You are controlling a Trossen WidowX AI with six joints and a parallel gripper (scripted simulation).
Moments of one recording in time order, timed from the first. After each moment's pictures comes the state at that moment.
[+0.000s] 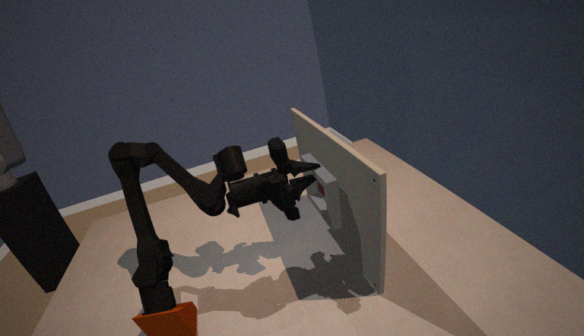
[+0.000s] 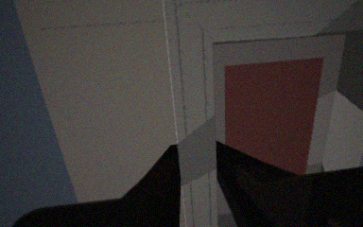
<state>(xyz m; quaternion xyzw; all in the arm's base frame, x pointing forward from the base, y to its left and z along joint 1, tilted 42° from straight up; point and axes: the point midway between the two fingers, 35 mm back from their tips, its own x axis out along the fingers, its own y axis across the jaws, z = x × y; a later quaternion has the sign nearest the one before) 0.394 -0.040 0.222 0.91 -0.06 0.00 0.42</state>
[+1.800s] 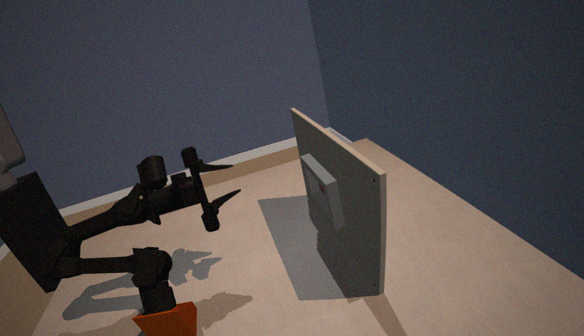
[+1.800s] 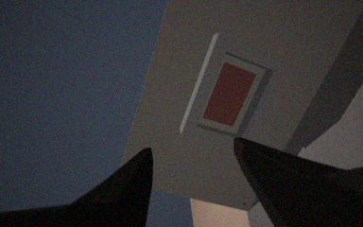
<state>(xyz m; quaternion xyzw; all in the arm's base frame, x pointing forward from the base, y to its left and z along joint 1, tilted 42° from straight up) 0.209 -0.024 0.246 0.80 -0.06 -0.01 0.59</state>
